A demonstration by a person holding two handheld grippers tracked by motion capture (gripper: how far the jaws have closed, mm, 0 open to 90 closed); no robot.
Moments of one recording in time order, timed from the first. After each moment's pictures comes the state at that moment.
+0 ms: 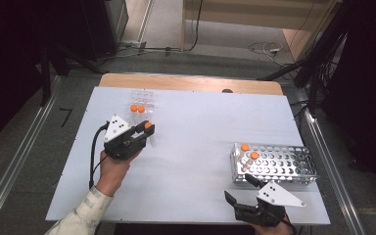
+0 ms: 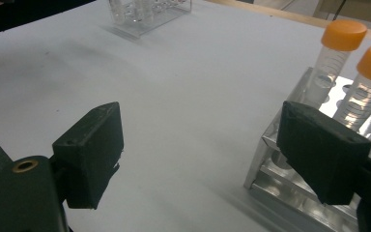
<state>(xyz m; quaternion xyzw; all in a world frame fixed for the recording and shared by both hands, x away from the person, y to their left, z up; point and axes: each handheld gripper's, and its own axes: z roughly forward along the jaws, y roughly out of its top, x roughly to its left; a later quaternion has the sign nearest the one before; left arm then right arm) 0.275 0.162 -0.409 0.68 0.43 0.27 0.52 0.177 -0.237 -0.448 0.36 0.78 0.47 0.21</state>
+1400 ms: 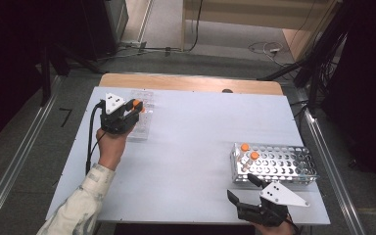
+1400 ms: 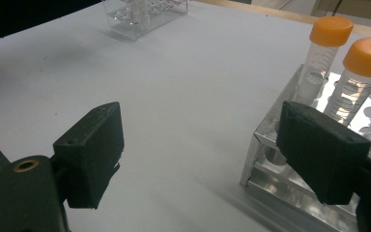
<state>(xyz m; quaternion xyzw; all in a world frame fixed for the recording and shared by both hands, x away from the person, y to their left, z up) 0.329 0.176 -0.406 0.65 0.50 0.33 0.46 0.177 -0.242 -0.449 0.37 0.77 0.48 0.21</state>
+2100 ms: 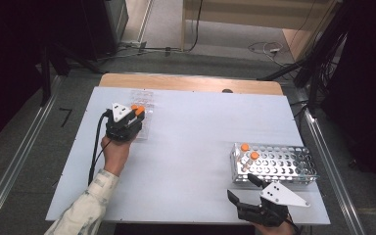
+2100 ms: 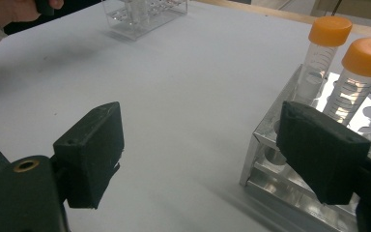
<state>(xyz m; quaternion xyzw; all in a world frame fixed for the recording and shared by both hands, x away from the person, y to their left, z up) 0.330 0.170 -0.438 0.66 0.52 0.32 0.44 0.177 -0.242 -0.449 0.37 0.77 0.48 0.21</state>
